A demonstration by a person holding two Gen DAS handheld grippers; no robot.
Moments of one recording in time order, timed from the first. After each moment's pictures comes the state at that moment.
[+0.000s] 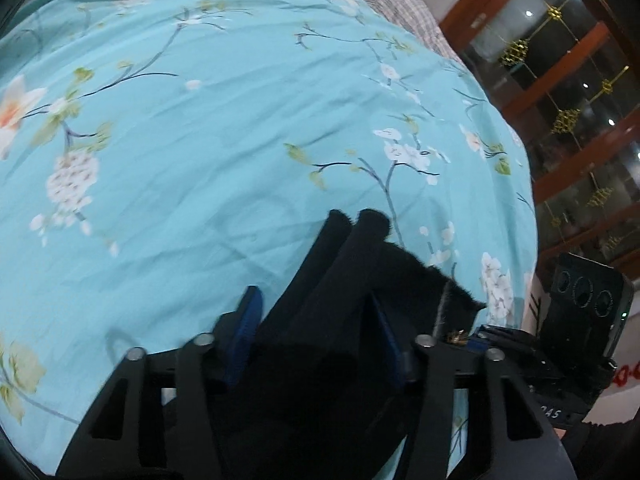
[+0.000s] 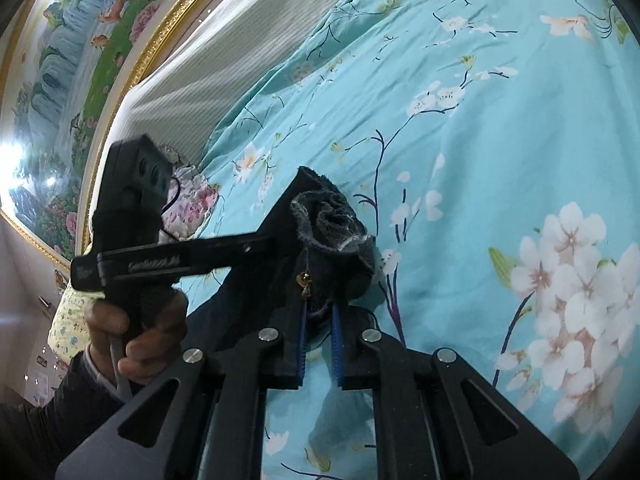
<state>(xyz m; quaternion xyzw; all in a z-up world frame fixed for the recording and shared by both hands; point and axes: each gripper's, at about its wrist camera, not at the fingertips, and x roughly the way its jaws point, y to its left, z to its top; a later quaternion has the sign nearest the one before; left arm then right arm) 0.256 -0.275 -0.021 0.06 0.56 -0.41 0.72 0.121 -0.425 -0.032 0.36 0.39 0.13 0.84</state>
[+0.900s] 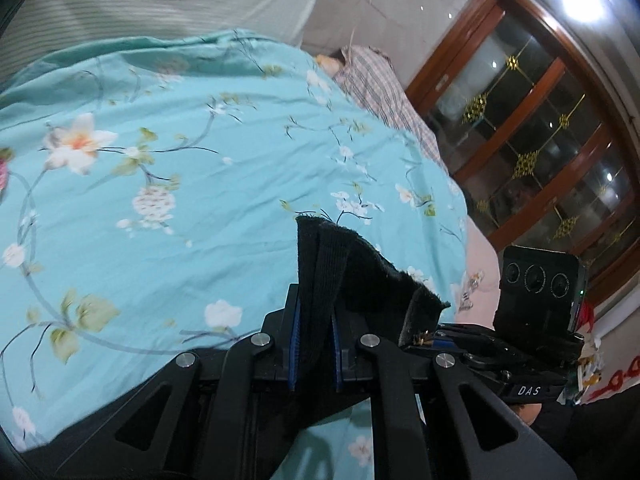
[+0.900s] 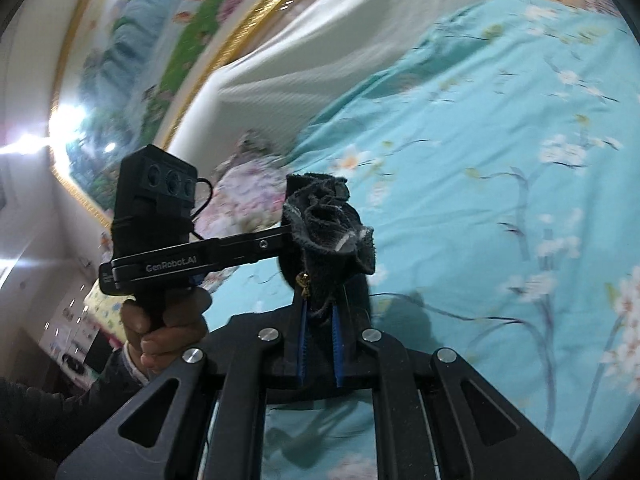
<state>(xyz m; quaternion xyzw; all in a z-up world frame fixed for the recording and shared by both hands) 0.207 -0.166 0.068 -0.02 0.46 -0.44 0.77 0.114 -0.362 0.039 0.33 0.33 0.26 0.85</state>
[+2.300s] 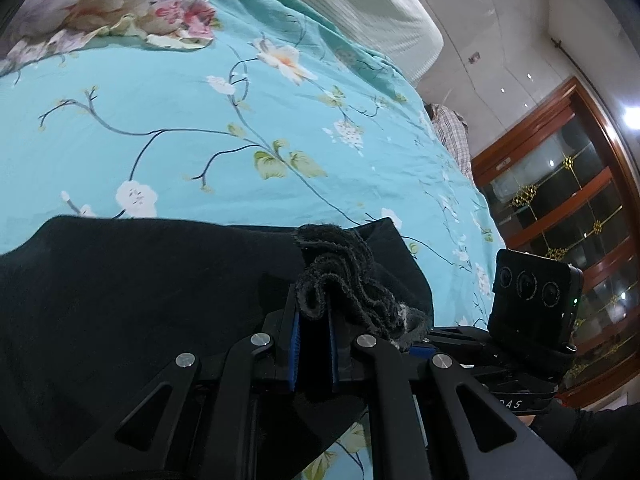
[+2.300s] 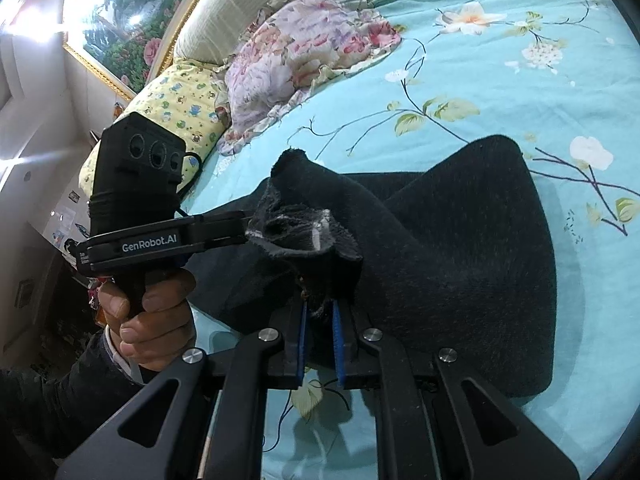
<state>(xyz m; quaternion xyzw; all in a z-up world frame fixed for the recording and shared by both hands) 0.166 0.041 -0.022 -0.18 0.48 -0.31 0.80 0.146 -0.185 -0.020 0.20 0.47 0.38 0.77</state>
